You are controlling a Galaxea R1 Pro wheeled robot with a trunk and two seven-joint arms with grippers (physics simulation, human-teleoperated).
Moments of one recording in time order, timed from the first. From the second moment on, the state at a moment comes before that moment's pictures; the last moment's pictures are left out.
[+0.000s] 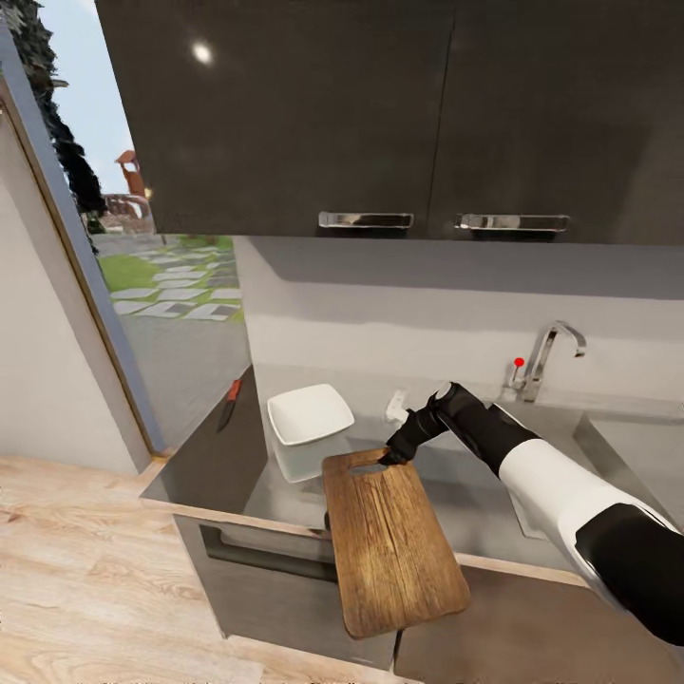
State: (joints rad) left arm 0.00 0.00 0.02 -0.38 0.01 -0.39 0.00; right arm -1.15 -0.09 0.64 -0.56 0.25 0.45 0.93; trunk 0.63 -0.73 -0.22
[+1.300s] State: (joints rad) left arm 0.00 0.00 0.02 -0.38 0.01 -0.39 0.00; right arm -1.15 -0.17 0.13 -0.50 0.25 0.64 0.48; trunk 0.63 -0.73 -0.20
